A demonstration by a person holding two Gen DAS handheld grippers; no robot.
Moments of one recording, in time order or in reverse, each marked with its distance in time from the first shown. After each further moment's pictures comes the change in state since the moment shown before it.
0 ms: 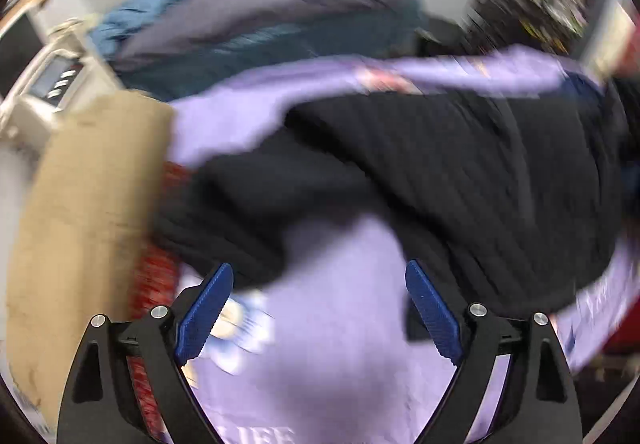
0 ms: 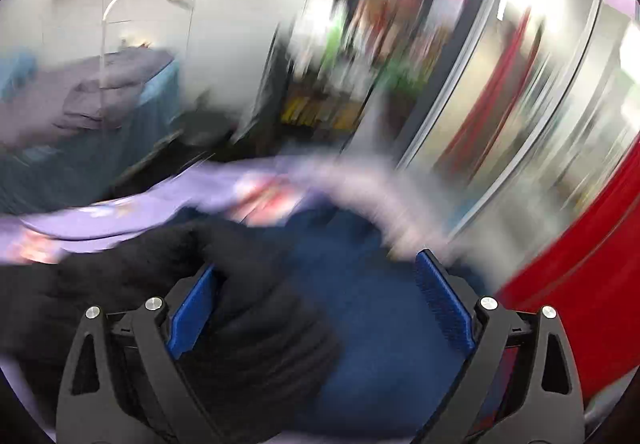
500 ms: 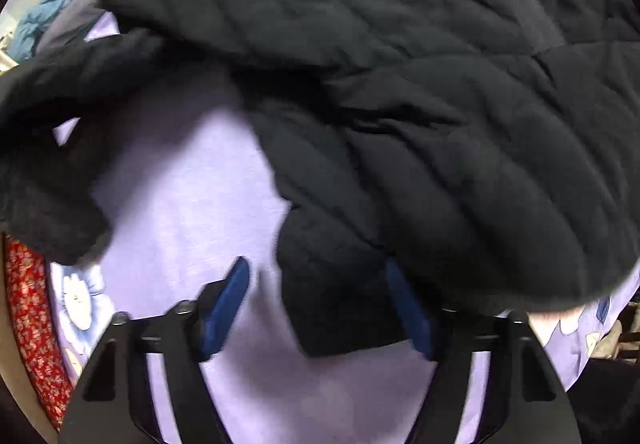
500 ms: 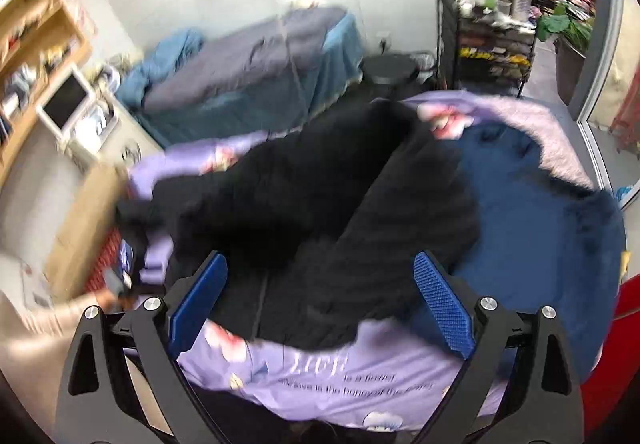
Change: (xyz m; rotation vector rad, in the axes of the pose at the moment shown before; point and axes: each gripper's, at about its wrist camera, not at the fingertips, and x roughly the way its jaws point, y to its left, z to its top) left arm 0.141 -0.105 -0.031 0.115 0.226 -0.100; right arm -0.046 0.006 -0.127 -0.299 0.112 0.403
